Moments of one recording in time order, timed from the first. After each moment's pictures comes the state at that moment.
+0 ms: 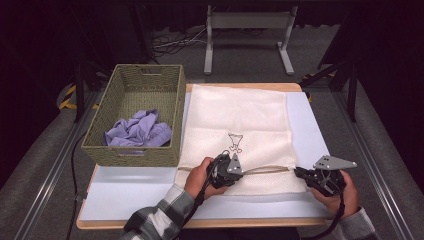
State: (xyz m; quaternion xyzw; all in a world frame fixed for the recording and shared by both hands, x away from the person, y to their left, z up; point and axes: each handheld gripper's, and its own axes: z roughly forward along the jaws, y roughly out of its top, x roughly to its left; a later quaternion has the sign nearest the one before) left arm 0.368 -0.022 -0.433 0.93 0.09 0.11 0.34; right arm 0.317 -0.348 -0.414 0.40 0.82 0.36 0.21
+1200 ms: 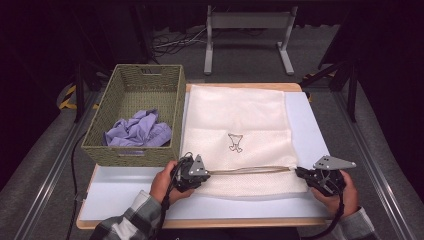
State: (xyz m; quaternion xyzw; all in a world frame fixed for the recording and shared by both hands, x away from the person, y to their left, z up) left arm 0.357 0.071 -0.432 0.93 0.15 0.13 0.32; right arm 0.318 -0.351 -0.419 0.41 0.81 0.35 0.22
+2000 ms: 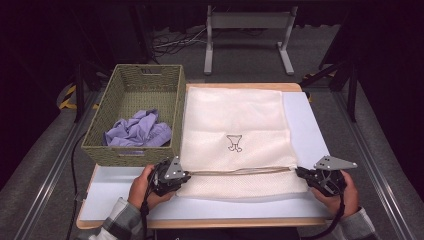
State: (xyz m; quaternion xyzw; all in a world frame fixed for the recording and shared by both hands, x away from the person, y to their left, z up) left arm 0.345 0.125 -0.429 0.92 0.19 0.15 0.32; right arm 0.317 -0.351 -0.417 0.41 0.81 0.35 0.22
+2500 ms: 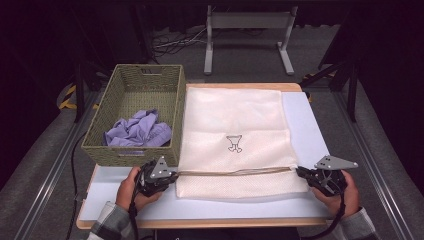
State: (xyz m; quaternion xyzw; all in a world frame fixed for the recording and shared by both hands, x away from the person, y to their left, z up) left arm 0.347 0.161 -0.439 0.91 0.23 0.14 0.32; right arm 0.317 -0.353 -0.416 0.41 0.81 0.36 0.22
